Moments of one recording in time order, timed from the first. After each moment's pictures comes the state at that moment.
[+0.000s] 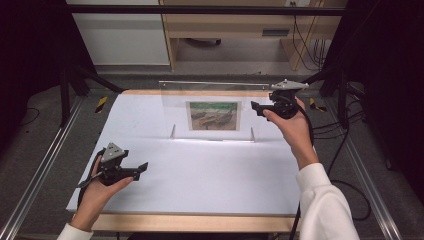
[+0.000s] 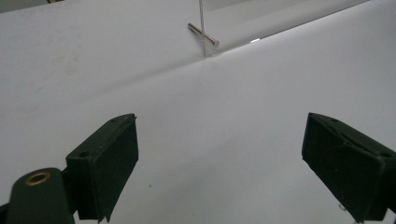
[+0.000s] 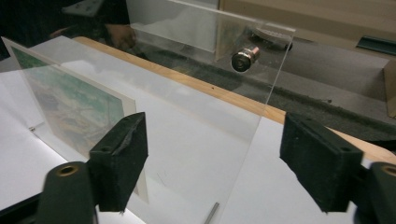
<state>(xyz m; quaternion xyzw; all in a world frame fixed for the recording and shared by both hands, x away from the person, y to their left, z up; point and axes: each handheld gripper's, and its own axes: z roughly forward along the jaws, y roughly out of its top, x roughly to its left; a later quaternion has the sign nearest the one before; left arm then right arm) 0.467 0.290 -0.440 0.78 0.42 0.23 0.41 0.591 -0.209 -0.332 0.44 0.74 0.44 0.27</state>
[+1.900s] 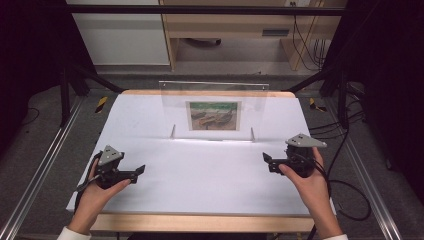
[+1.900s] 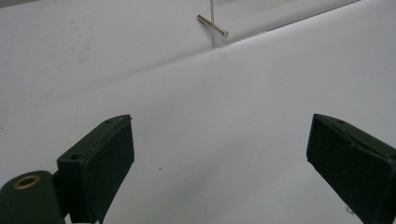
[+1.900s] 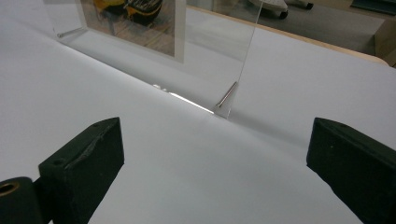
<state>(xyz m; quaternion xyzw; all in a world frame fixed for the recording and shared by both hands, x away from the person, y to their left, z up) 0.460 0.297 -0.443 0.78 0.43 0.24 0.40 0.459 -0.234 -0.395 0.45 0.75 0.40 0.27</state>
